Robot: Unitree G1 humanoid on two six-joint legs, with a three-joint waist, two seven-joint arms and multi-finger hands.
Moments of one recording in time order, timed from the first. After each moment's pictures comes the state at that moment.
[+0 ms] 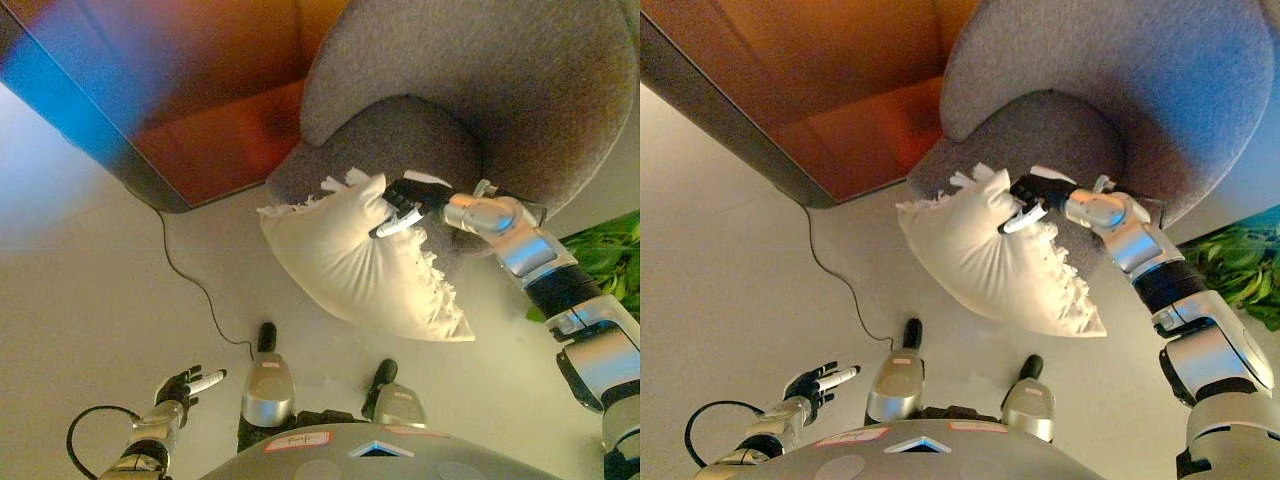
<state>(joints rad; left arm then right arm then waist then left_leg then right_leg) 0.07 0.37 0.00 1.14 -0.20 0.04 -0.01 -0.64 -0.72 0.52 0.39 0.07 0.19 0.47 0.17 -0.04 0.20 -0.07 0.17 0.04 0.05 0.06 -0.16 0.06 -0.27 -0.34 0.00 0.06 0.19</state>
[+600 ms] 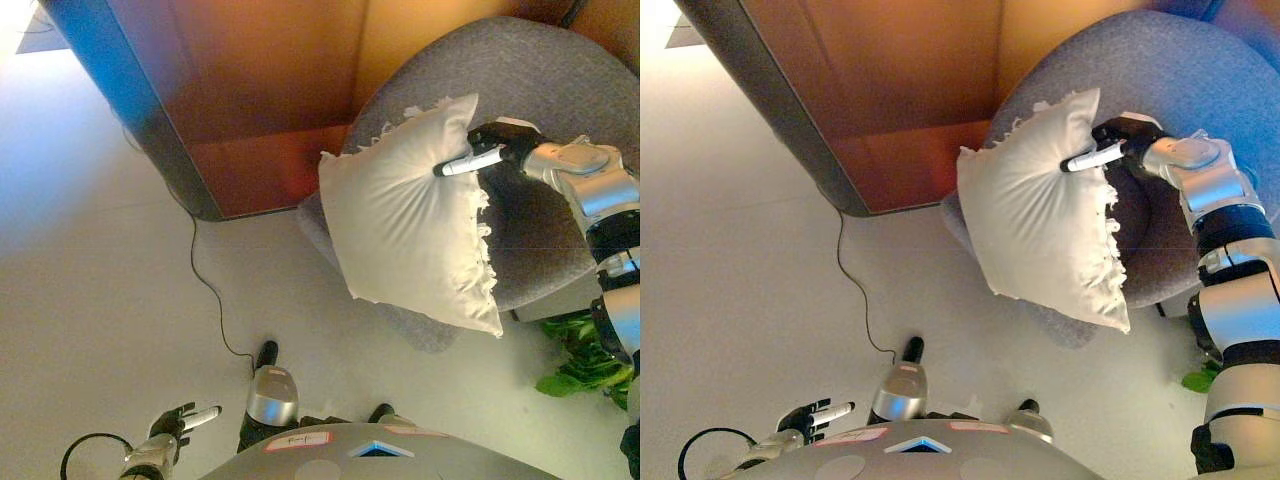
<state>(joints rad) 0.14 0.37 0.00 1.22 -0.15 0.02 -0.01 -0.96 -0.82 0.51 0.95 0.27 0.18 0.49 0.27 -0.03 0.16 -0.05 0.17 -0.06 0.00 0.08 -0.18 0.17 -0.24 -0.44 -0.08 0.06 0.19</state>
